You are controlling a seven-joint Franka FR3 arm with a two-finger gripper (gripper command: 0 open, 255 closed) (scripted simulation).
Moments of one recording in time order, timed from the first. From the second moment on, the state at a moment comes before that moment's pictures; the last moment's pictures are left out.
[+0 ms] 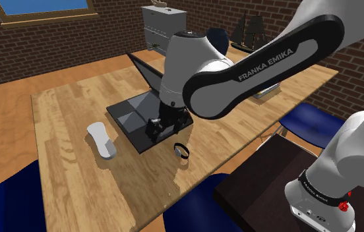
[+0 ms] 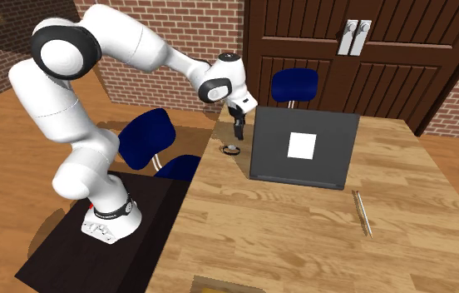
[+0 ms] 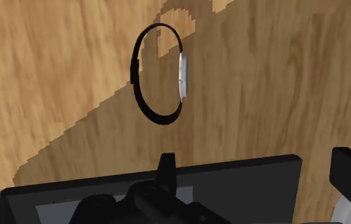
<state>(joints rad) 0.16 -0.08 0.53 -2.31 0.16 2.46 0.55</state>
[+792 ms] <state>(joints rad) 0.15 -0.04 0.52 -2.35 0.16 2.37 0.57</state>
